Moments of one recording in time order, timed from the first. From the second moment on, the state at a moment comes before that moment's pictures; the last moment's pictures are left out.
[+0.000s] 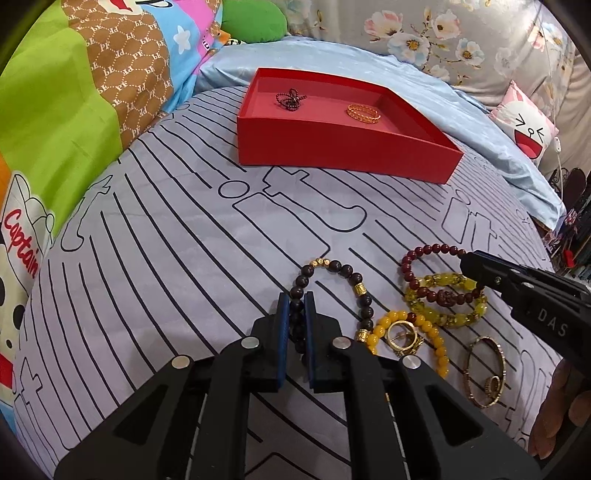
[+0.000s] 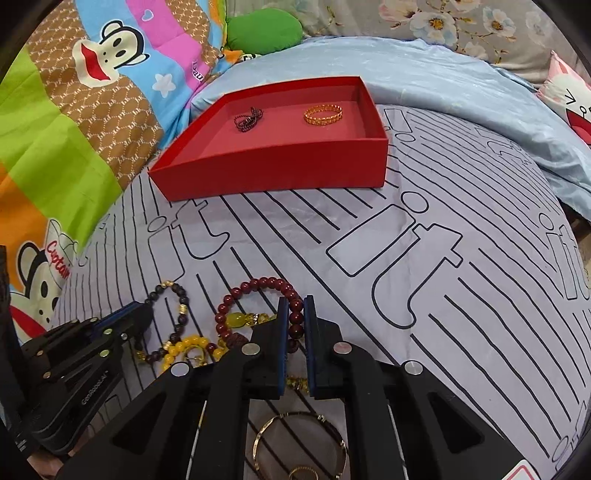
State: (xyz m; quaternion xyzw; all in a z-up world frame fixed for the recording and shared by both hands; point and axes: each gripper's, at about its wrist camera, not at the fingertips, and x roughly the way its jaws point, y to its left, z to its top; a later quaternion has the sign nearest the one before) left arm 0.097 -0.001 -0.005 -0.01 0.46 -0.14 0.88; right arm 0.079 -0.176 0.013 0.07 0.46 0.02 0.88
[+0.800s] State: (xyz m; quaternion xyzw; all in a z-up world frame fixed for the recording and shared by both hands) left arm 0.093 -0.017 0.084 0.00 0.39 -0.20 0.90; right arm 0.060 -0.193 0.077 0.08 0.40 0.03 0.91
